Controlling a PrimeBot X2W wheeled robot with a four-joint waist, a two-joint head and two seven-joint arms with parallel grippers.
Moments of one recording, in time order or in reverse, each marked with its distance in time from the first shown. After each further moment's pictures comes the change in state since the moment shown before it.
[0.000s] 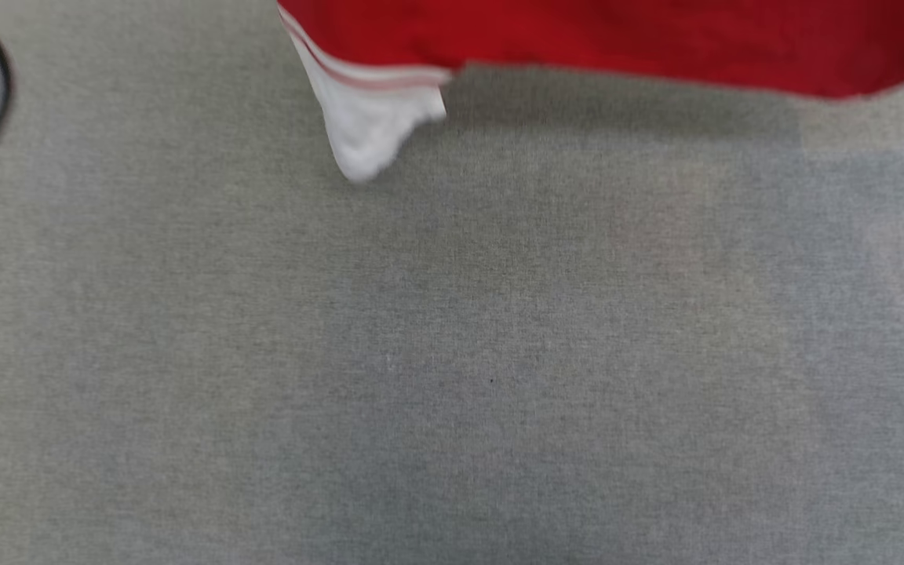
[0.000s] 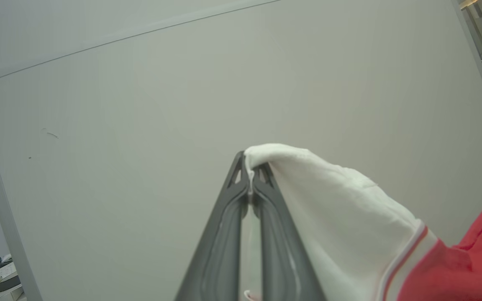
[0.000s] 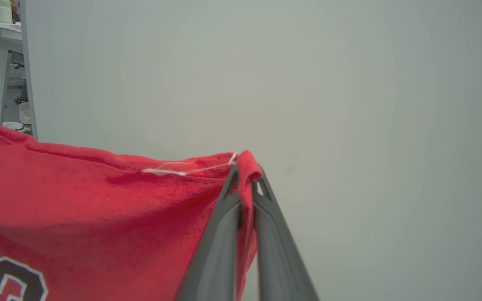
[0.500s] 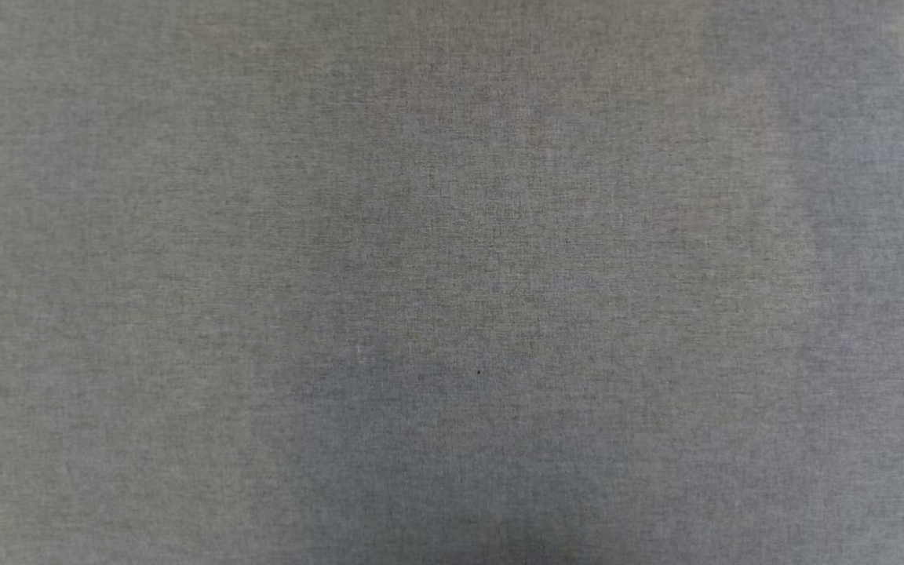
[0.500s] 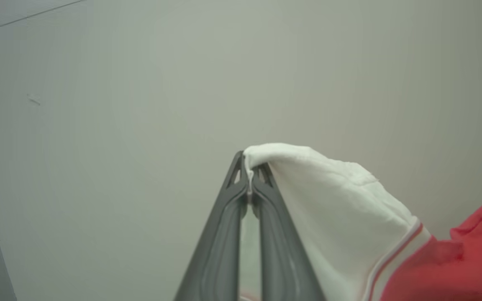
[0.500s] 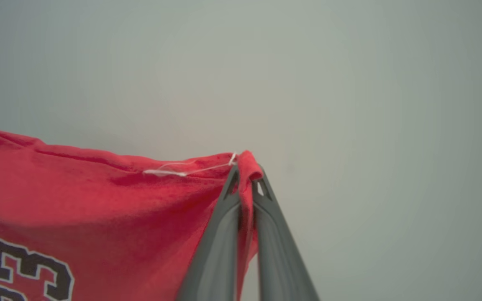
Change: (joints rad) left arm -0.358 -0.028 -0.031 0.329 0.020 -0.030 -0.118; right arm -0.440 0.113 0.118 0.376 -0.073 0.000 -0.228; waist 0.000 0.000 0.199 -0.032
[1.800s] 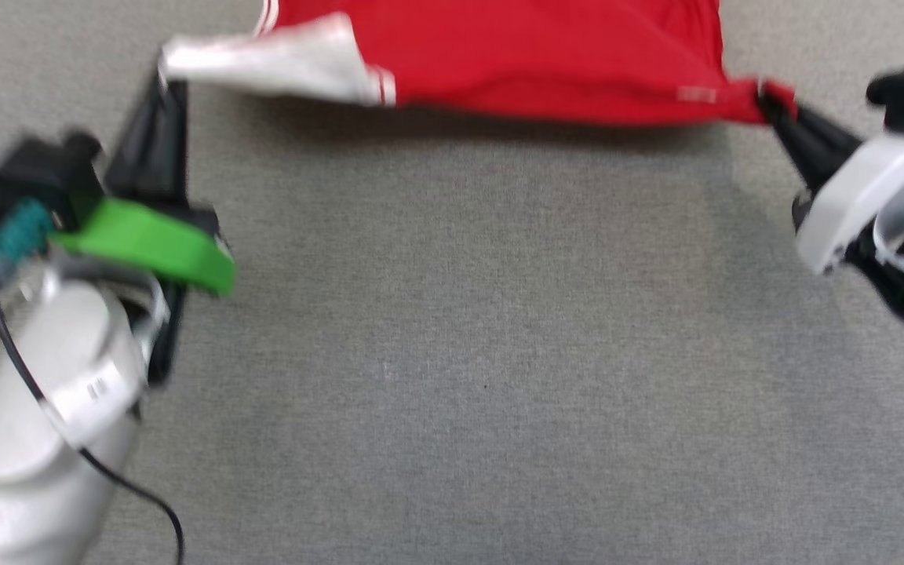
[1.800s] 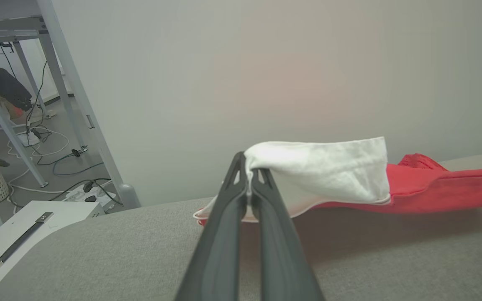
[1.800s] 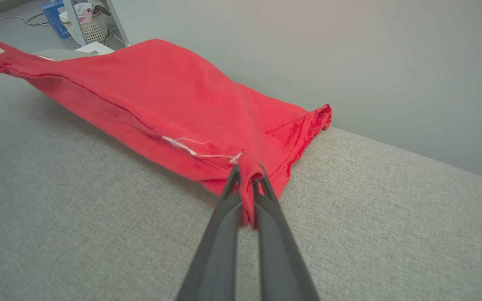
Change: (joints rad) left arm 1.360 0.125 0.072 -0.484 -0.126 0.204 -0.131; right arm 0.867 -0.074 0.458 -0.006 0.377 0.000 -0.257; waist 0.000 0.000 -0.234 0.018
